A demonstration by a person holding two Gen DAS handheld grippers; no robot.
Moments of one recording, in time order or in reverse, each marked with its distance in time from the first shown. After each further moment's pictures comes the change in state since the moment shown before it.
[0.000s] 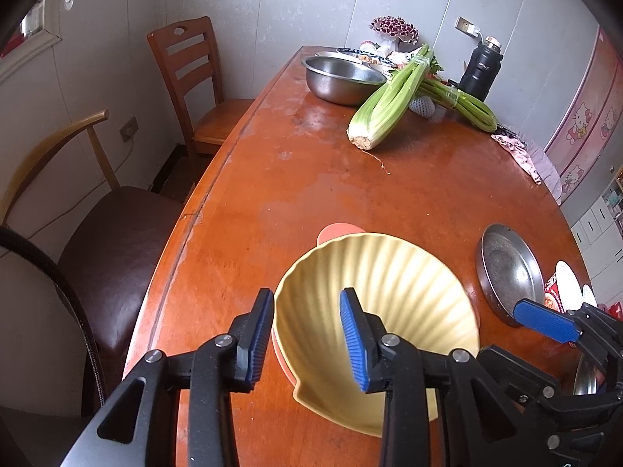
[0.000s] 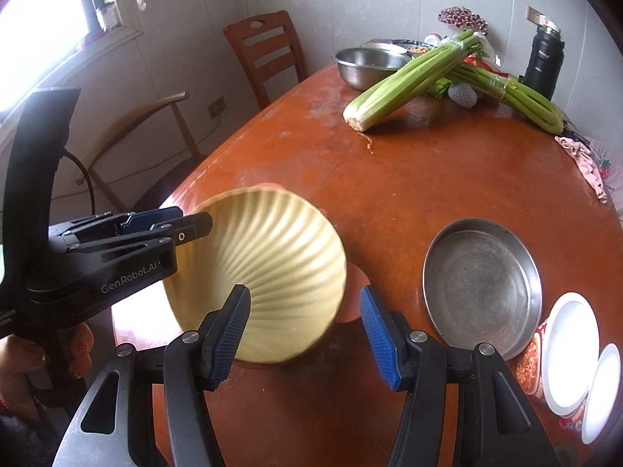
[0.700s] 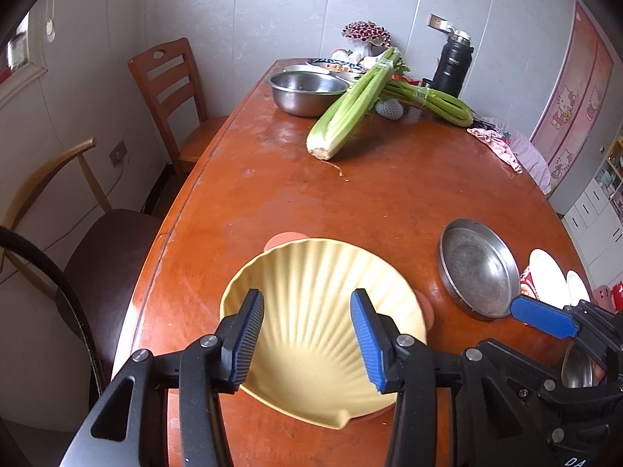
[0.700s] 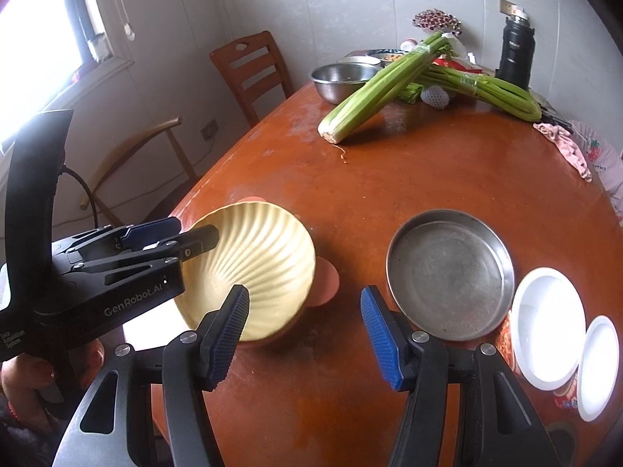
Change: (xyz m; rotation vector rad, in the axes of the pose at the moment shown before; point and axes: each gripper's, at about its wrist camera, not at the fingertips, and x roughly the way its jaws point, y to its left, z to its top) left arm -0.023 -0.047 -0.002 0.079 -0.036 -0.010; right arm -0.037 -0.025 -0.018 0.083 -0.061 0.005
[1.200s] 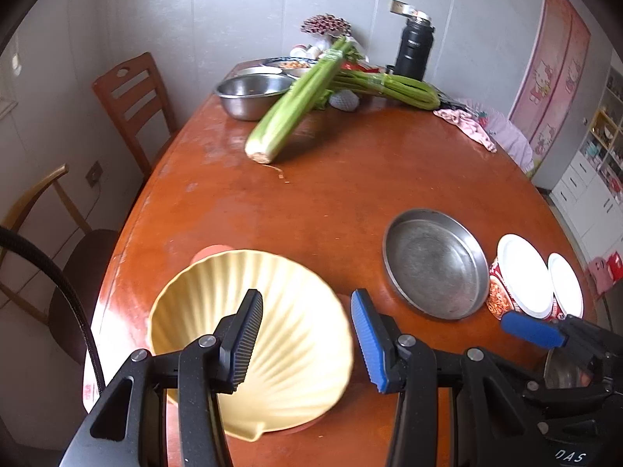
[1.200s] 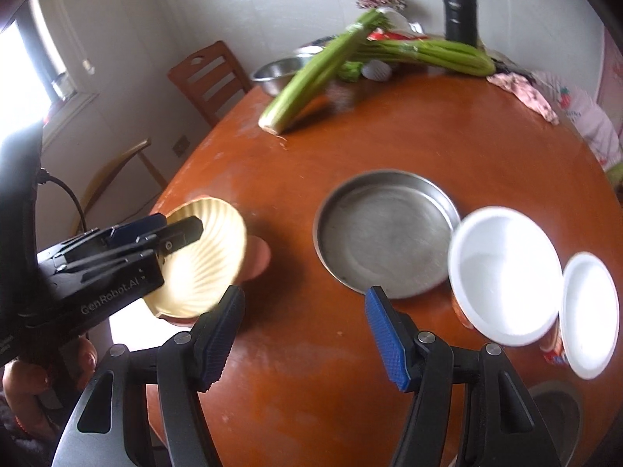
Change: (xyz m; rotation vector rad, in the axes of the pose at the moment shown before) left arm 0.009 -0.064 0.008 0.103 0.017 -0.035; right arm -0.016 -0.065 -0.029 0.192 0.031 -0.016
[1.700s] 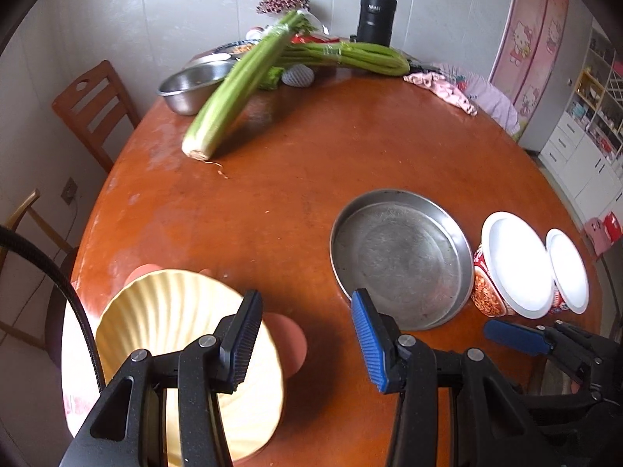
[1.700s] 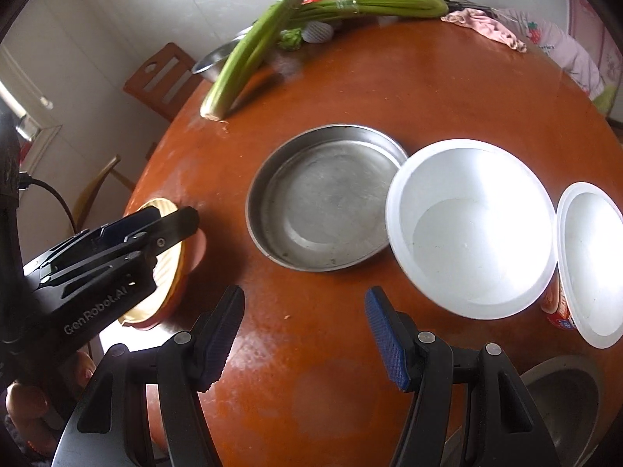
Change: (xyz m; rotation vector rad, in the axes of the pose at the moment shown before) left arm 0.043 -0.053 0.015 0.111 0.086 -0.026; right arm 0.018 -0.046 -0.004 0.171 0.070 -0.016
